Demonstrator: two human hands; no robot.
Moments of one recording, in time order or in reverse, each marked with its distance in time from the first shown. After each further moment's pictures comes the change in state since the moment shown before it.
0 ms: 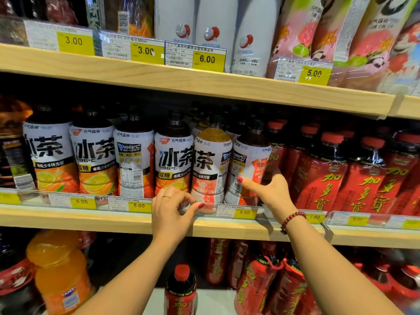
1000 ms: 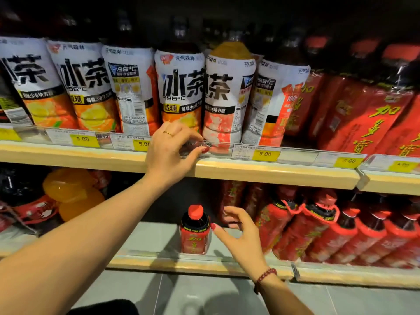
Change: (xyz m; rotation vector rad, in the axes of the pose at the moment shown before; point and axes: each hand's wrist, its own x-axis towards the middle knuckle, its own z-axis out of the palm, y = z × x) left_hand 0.006 -0.024 -0.020 0.152 -0.119 0.349; right_hand -0.184 0.119 0.089 0.074 -0.263 0.093
